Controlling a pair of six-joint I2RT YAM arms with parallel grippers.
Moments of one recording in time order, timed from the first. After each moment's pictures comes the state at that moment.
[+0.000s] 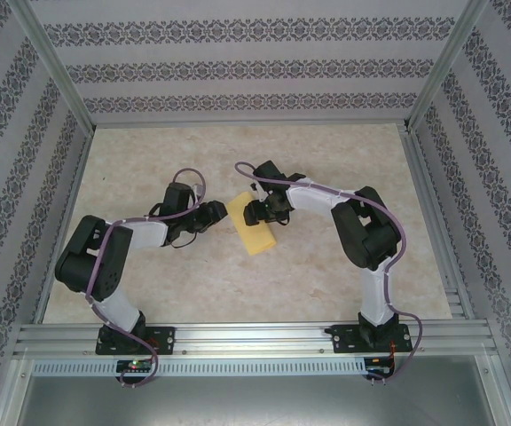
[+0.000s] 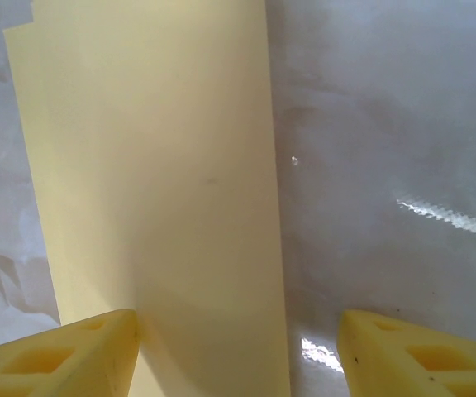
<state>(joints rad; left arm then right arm) -0.33 1.68 0.71 0.26 0.49 -0.87 0.61 2.03 1.38 -0.57 -0.18 0.29</state>
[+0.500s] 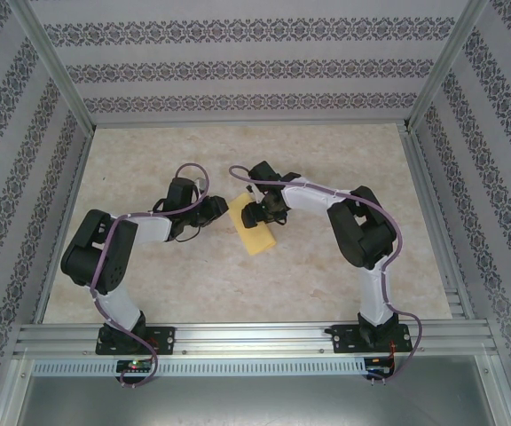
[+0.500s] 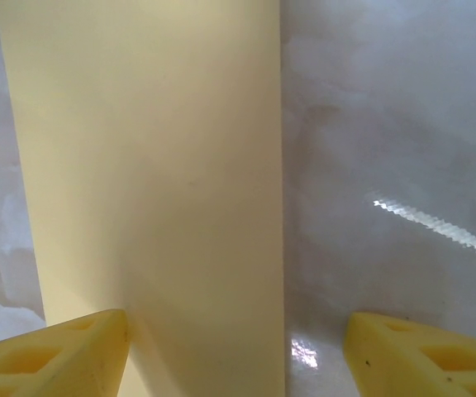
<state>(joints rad) -0.34 1.73 0.76 0.29 0.45 -0.88 0.63 2.07 1.43 -0.62 -0.14 0.24</state>
